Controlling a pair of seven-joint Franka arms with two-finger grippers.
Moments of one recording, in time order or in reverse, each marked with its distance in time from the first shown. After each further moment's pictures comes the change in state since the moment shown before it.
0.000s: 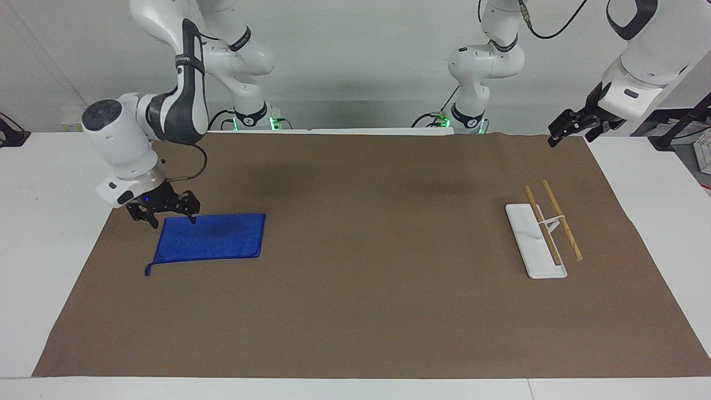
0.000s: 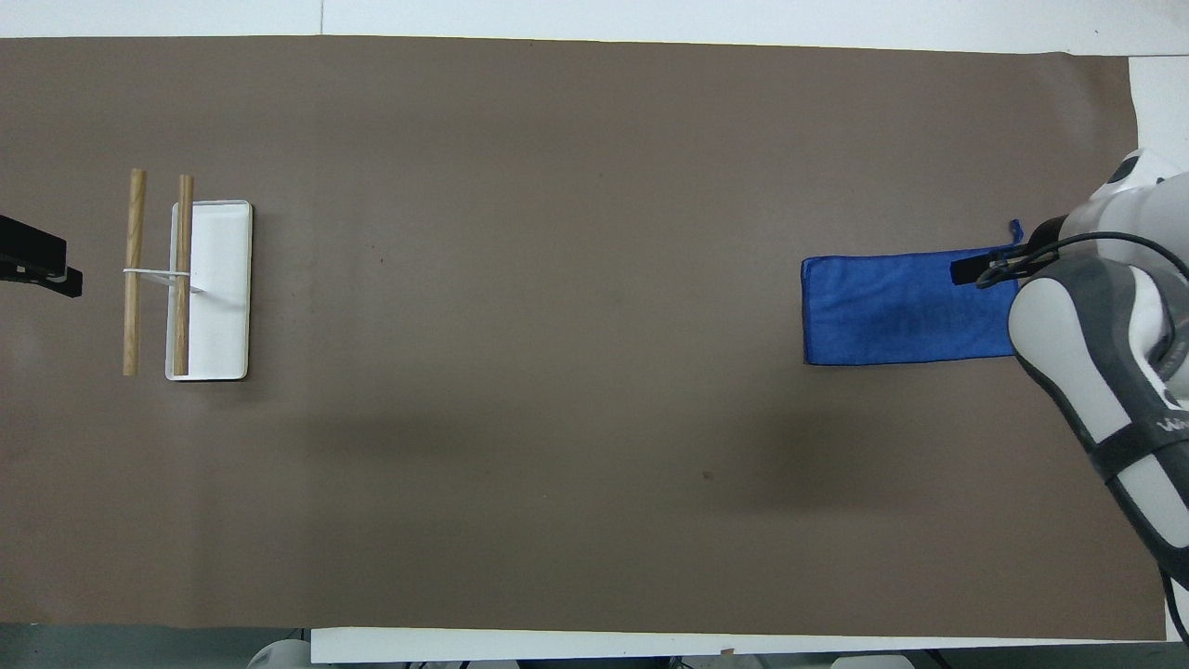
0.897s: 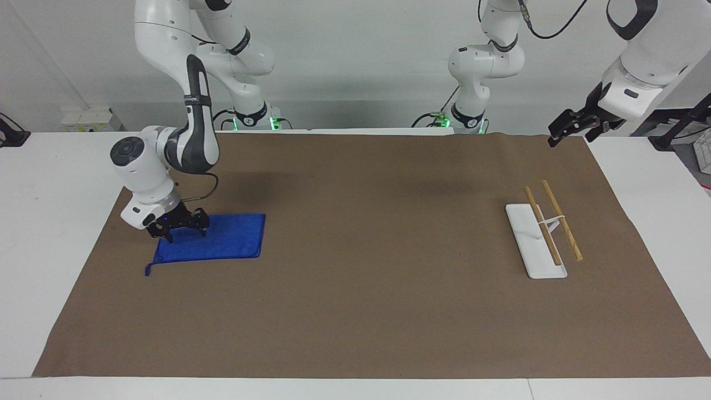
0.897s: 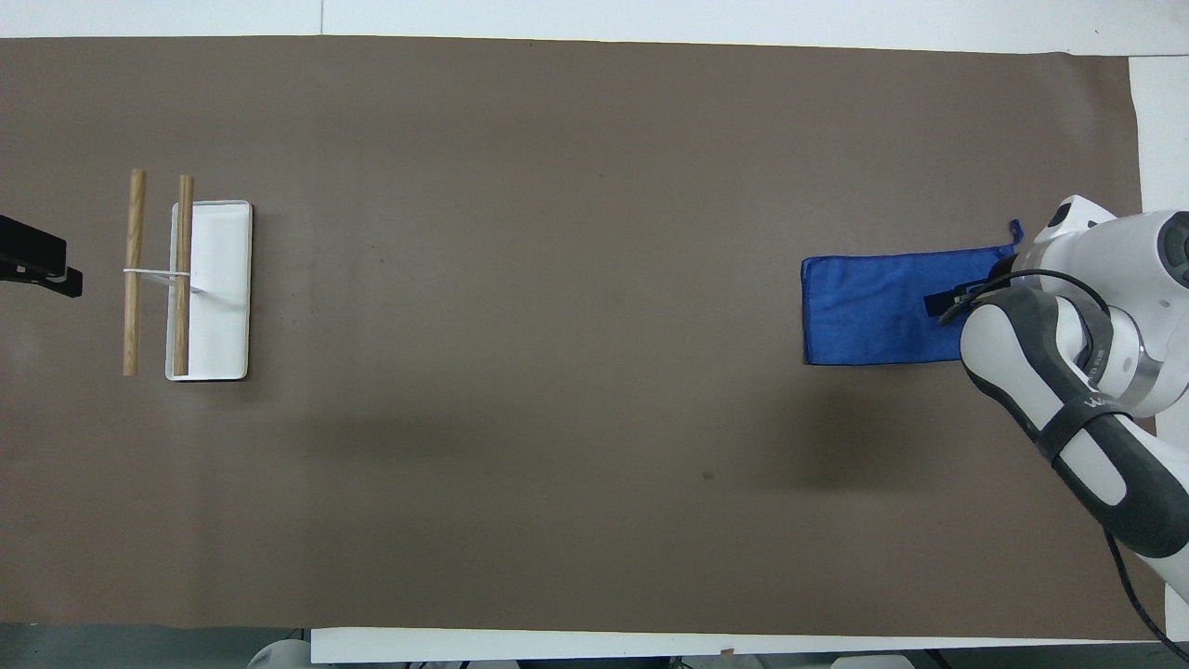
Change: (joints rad) left arm 0.000 0.000 0.000 0.000 0.000 0.000 0.000; right arm -0.019 0.074 -0.005 -0.082 0.002 0.125 -0.072
